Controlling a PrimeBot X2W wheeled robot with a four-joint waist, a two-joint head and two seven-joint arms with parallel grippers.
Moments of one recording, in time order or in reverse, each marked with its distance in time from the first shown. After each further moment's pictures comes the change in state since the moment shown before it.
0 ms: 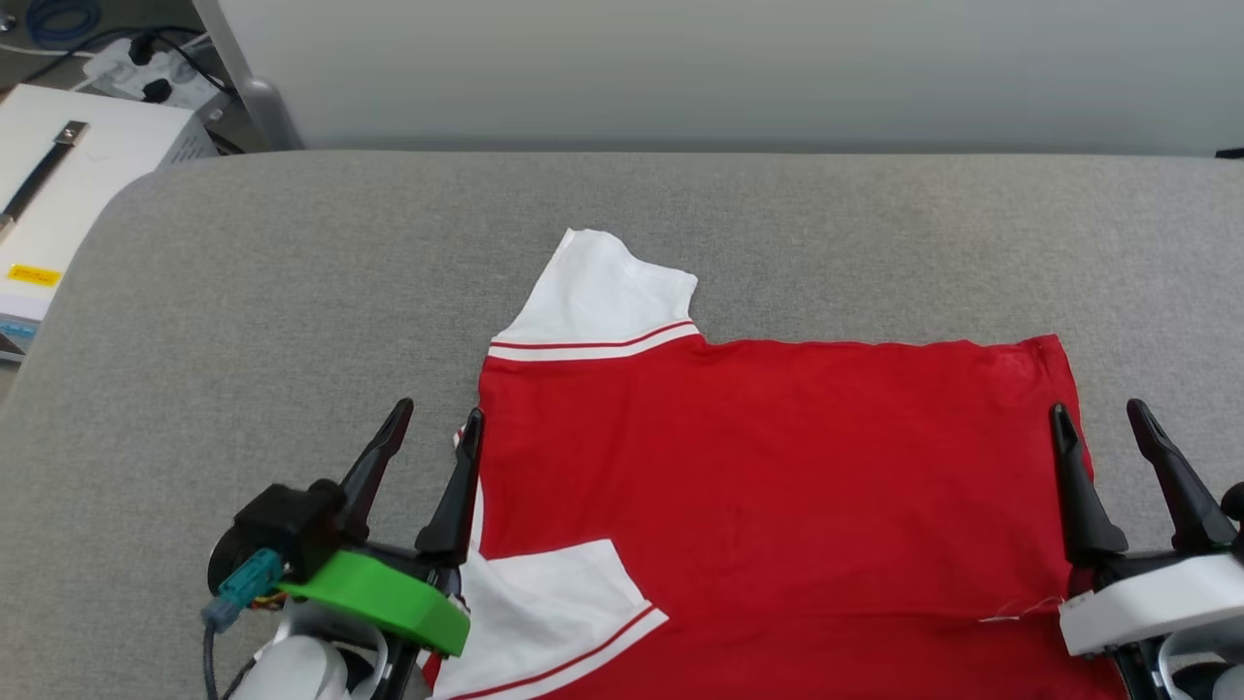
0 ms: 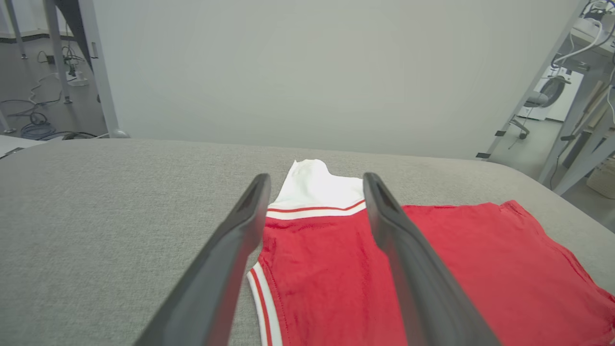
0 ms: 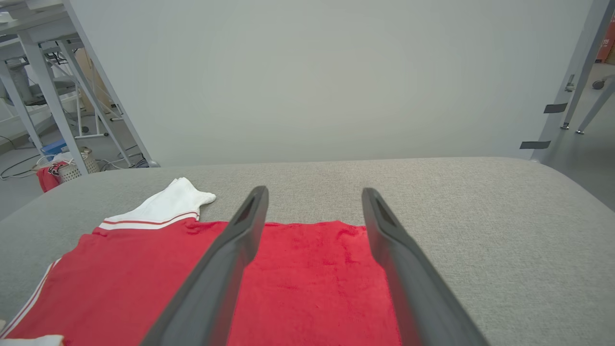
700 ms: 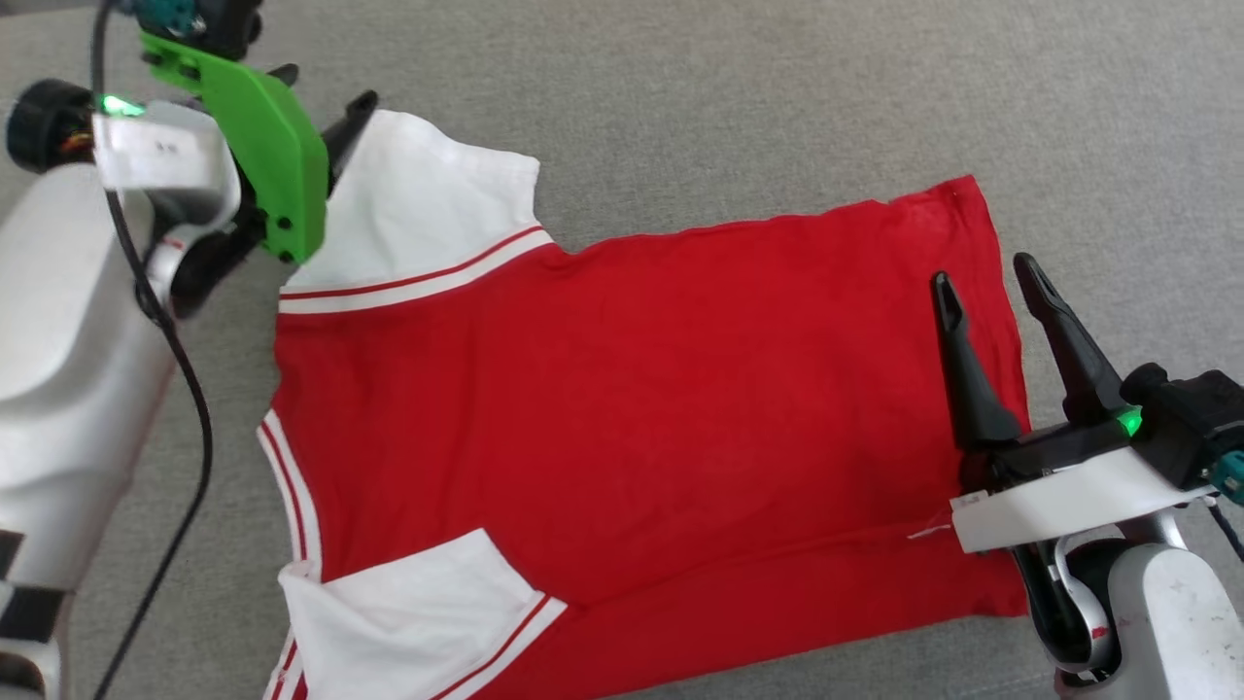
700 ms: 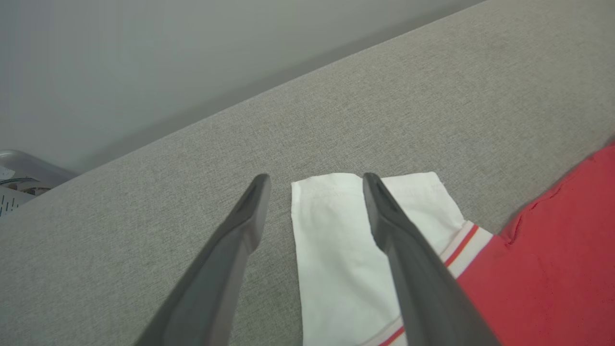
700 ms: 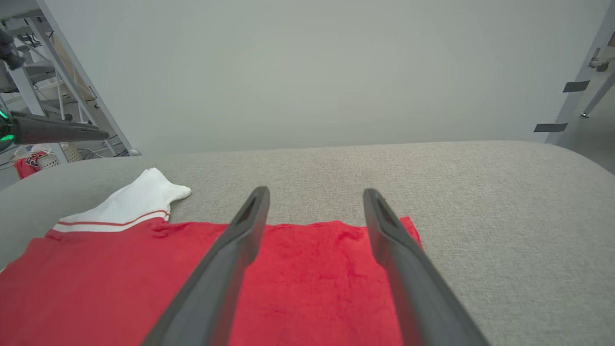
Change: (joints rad) left arm -0.853 0.227 -0.211 0.359 -0.148 -0.075 0.713; right arm -0.224 0.058 0.166 -0.018 -0.045 0.000 -0.028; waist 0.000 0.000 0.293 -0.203
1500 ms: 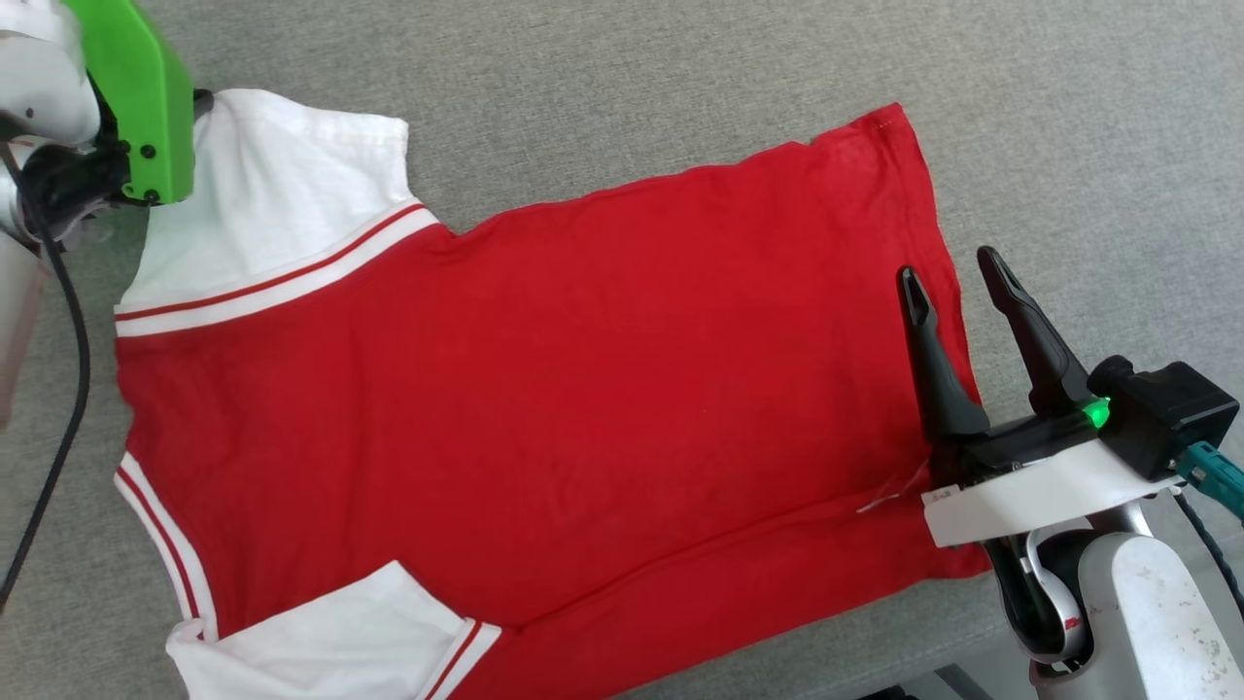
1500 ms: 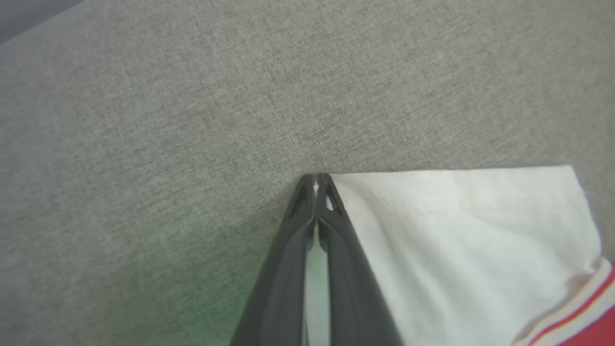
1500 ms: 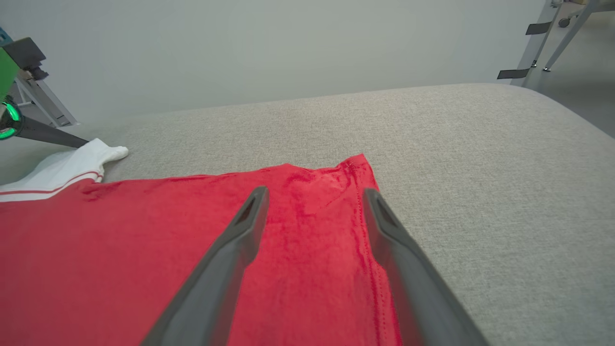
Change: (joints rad) left arm -0.200 0.112 -0.143 0.237 -0.204 -0.003 0.270; right arm -0.034 0.019 0.042 0.046 0.014 0.000 -0.030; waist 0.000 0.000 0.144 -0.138
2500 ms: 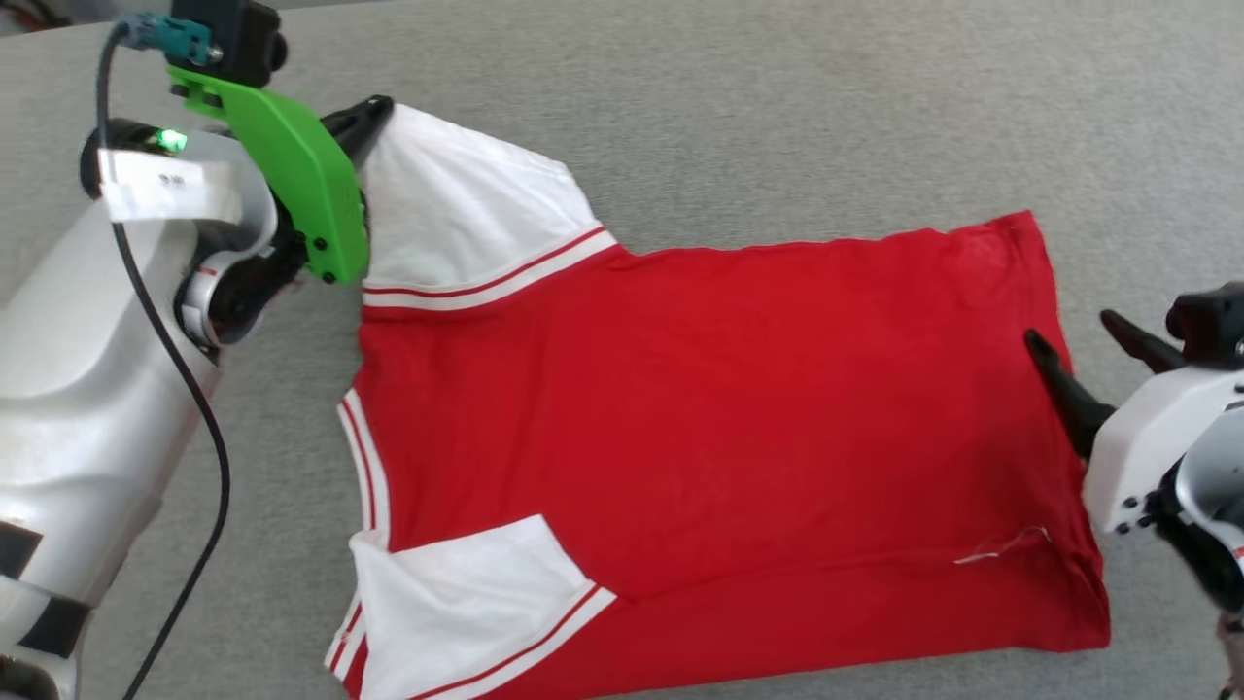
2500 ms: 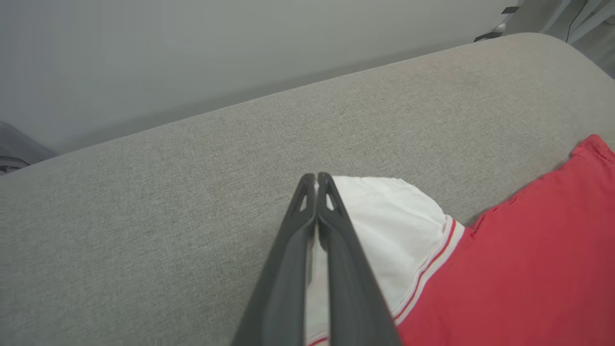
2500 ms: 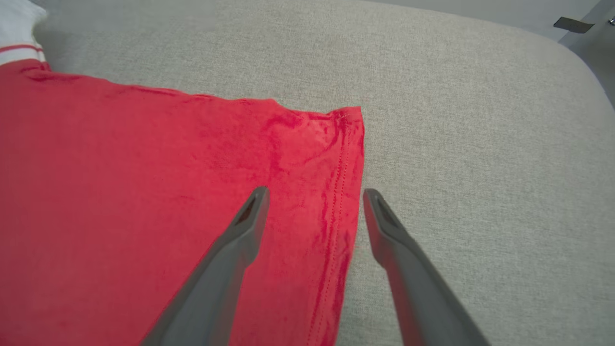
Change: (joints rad) left arm 0.155 -0.096 -0.043 -0.155 -0.055 0.009 -0.437; right arm -0.030 -0.261 -0.096 0.021 0.063 0.000 0.575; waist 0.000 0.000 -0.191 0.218
